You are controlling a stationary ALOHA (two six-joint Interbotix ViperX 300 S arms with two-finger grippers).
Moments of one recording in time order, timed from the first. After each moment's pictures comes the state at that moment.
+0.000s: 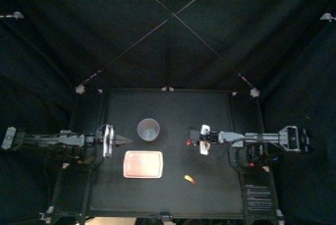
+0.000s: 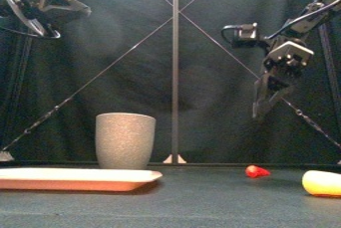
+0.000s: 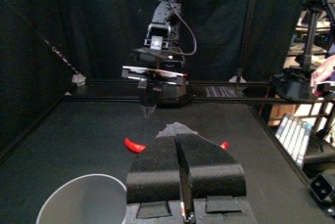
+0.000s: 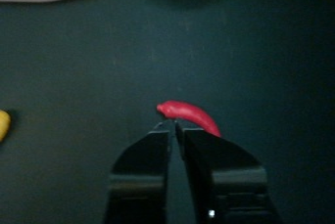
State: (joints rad) left arm 0.03 -0.98 1.20 0.00 -0.26 0.00; right arm -0.18 -0.32 0.84 -0.11 0.46 0.01
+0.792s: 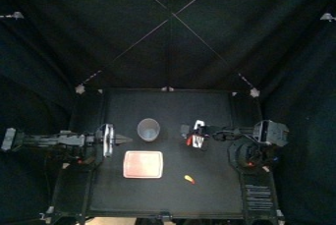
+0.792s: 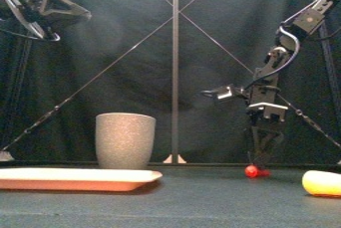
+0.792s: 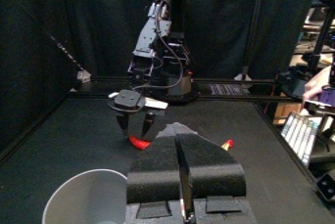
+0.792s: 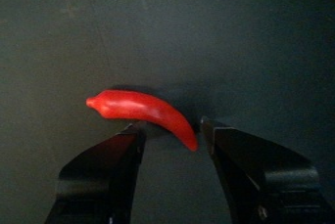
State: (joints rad) left arm 0.05 -0.98 1.21 0.00 -0.26 0.00; right arm -0.33 0.01 0.75 -0.12 0.47 -0.05
